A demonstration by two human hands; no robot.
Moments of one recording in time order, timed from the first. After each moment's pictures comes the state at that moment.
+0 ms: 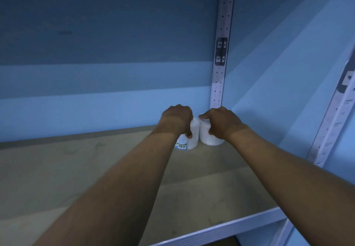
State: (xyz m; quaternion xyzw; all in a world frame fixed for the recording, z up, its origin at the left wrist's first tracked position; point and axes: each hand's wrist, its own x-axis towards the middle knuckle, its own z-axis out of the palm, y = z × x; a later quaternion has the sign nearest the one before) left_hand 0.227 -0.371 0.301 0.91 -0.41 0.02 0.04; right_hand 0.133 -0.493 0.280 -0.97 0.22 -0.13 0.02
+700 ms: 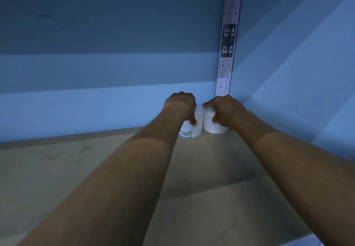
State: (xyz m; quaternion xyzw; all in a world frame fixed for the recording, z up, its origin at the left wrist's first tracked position) left_hand 0.289 -0.428 0.297 0.91 -0.42 0.04 0.01; right_hand 0.198 -0.560 0.266 -0.96 0.22 -0.16 0.02
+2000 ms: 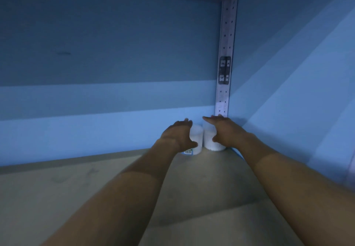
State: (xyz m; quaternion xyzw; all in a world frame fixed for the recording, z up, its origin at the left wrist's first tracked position) left_hand 0.279 -0.396 0.286 0.89 -0.44 0.04 0.09; right_hand 0.190 -0.561 0.286 -0.97 0.18 -0.11 0.07
